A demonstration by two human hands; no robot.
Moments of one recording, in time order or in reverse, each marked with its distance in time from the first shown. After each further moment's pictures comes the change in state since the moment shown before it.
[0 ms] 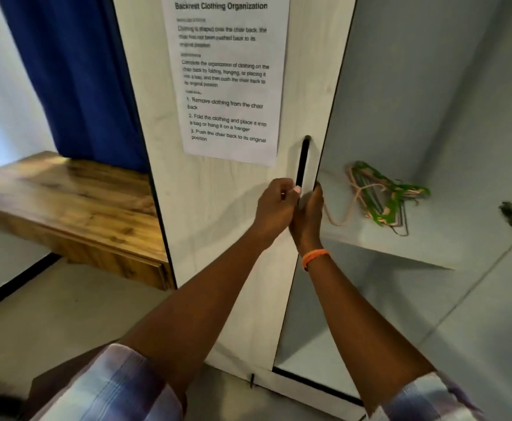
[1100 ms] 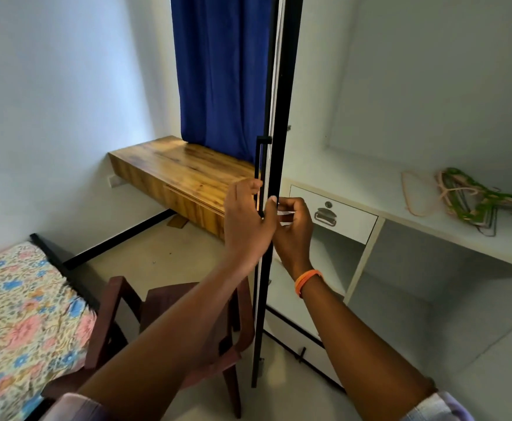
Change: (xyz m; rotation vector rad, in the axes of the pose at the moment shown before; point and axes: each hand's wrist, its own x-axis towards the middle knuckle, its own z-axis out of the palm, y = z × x) left_hand -0.243 0.004 -0.183 0.470 0.678 0.324; right_hand -0.254 -0.075 0.069 0.246 -0.284 -0.259
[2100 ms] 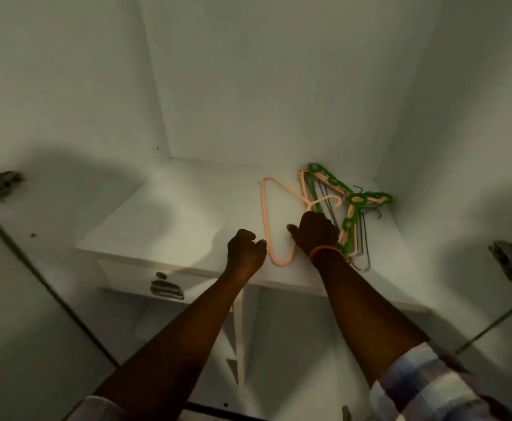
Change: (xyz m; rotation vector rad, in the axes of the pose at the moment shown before) left_hand 0.053 0.038 0.522 -0.080 -0.895 -0.534; right_hand 0.335 0.258 -0.350 -1.328 -0.092 0.507
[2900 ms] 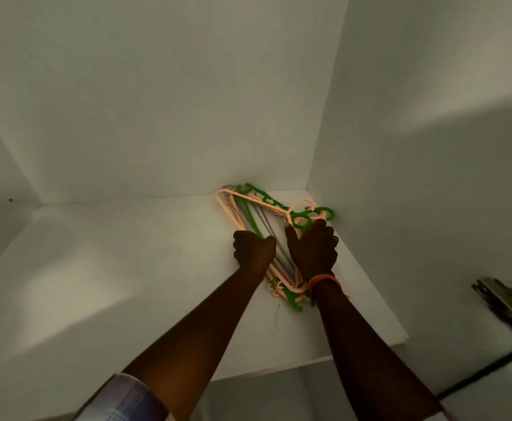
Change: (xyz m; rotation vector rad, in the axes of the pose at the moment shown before) left_hand 0.127 0.097 0.138 -0.175 -0.228 -0.079; right_hand 0.086 0.083 0.007 0.268 0.260 0.606
